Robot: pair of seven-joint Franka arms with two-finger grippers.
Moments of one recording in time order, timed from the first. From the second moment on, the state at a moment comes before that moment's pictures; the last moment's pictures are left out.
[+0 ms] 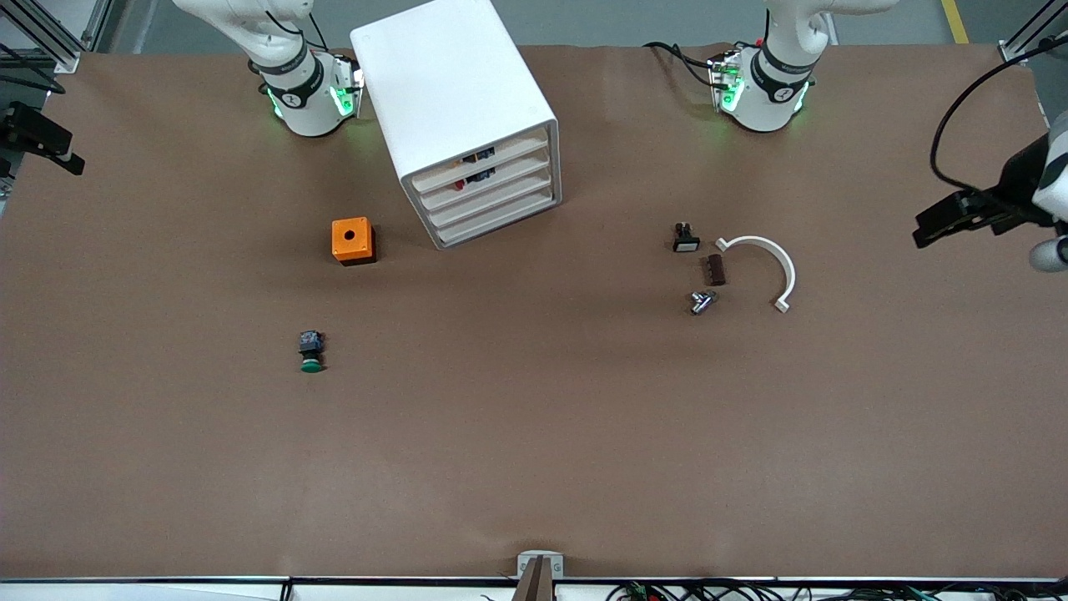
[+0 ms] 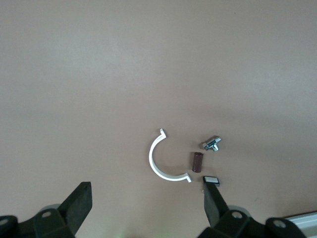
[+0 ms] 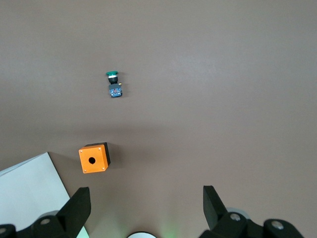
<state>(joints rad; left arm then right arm) -0.08 0.08 0.02 -1.40 0.01 1.46 -0.18 -0.09 -0.18 -0.07 -1.70 0.02 1.50 -0.14</state>
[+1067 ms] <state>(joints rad) -0.04 0.02 -0.04 -1.47 0.05 1.49 -0.17 -0.08 -0.19 -0.04 -1.70 0.02 1.50 -0.13</state>
